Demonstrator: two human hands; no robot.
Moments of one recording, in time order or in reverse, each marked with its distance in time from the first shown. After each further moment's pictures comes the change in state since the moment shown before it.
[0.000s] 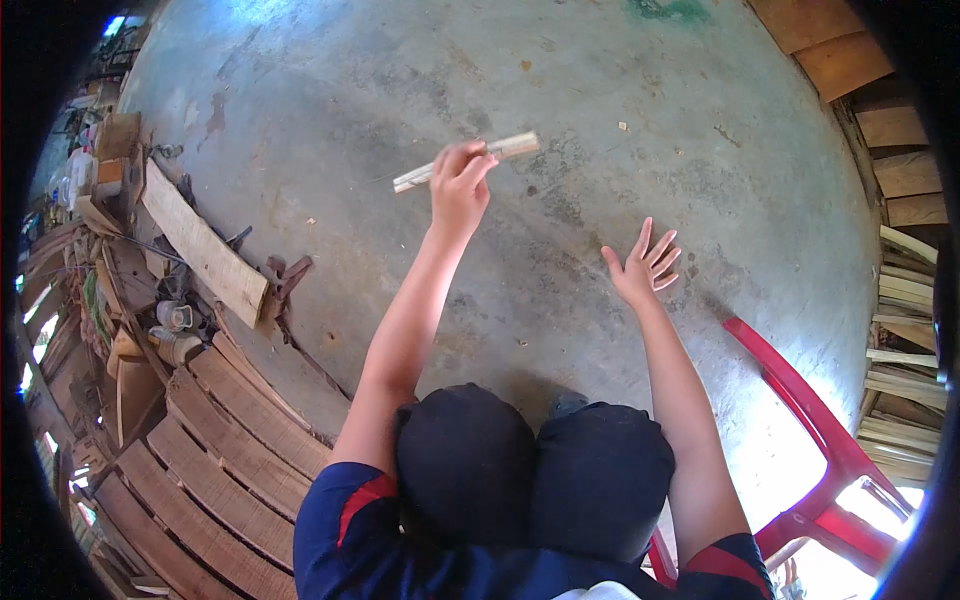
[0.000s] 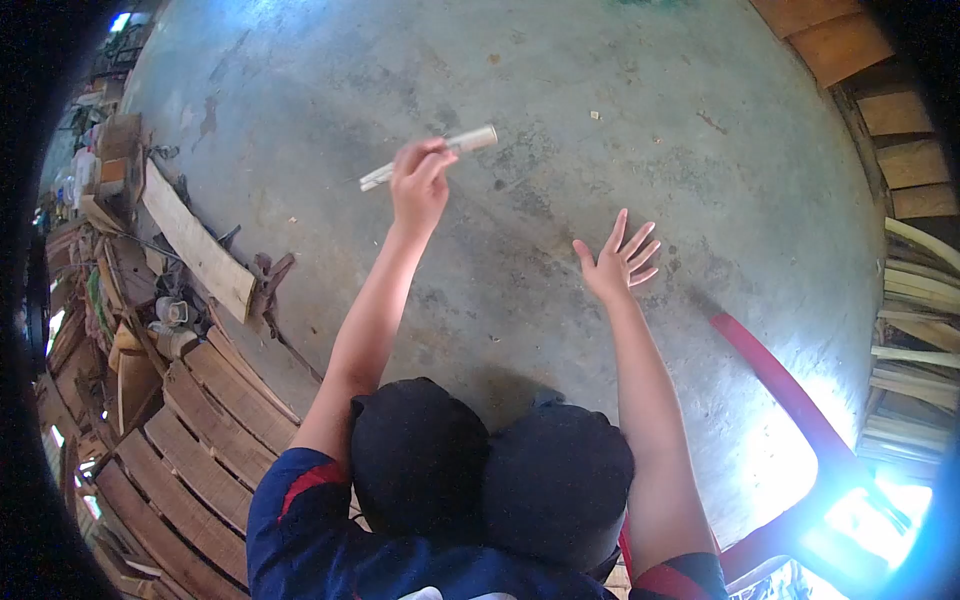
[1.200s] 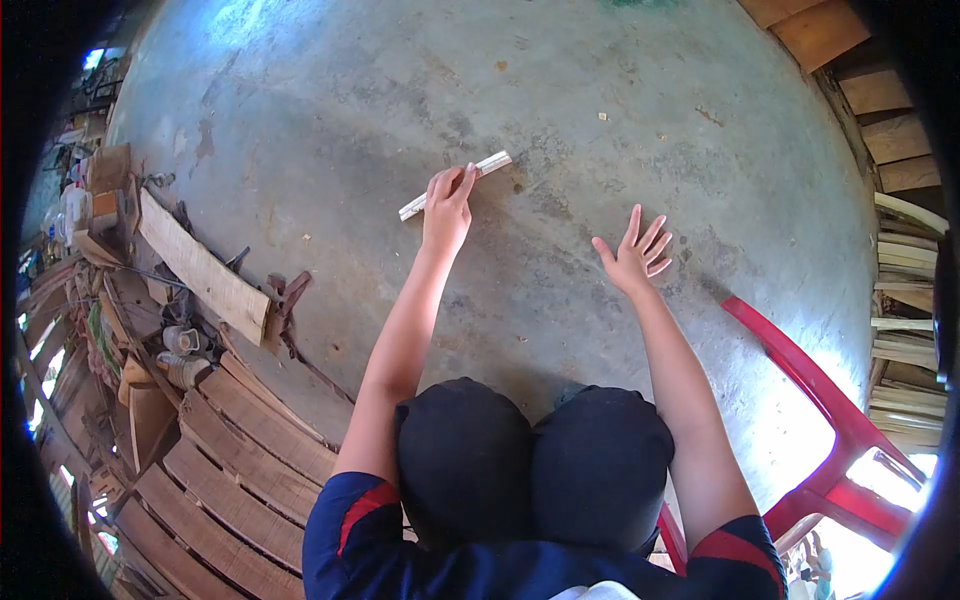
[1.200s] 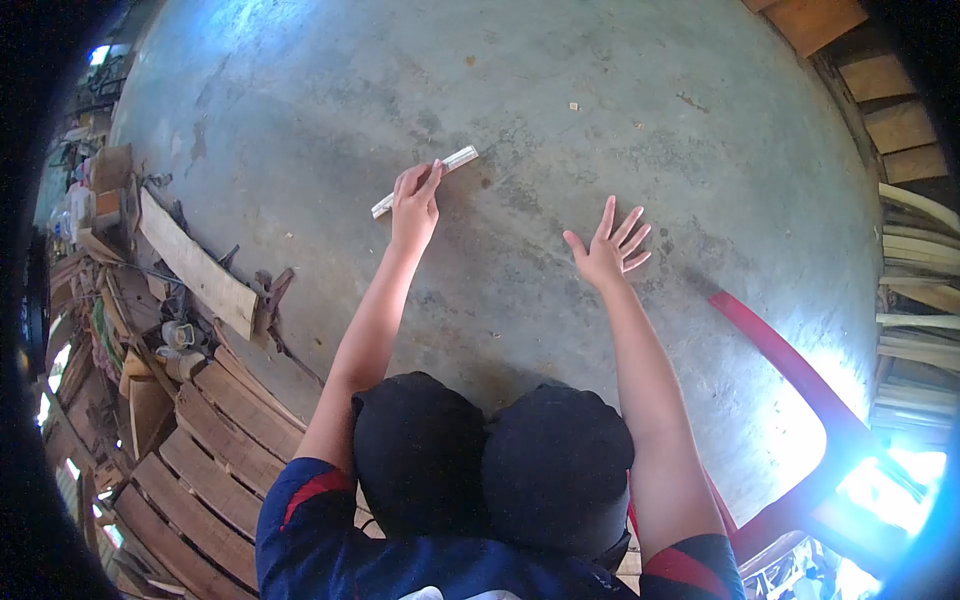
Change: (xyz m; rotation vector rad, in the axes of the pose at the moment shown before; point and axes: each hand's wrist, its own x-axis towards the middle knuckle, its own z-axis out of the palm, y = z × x) left_hand -0.049 -0.023 0.013 0.052 -0.227 -0.084; right_hand 0.000 0.001 0.001 0.014 -0.007 0.006
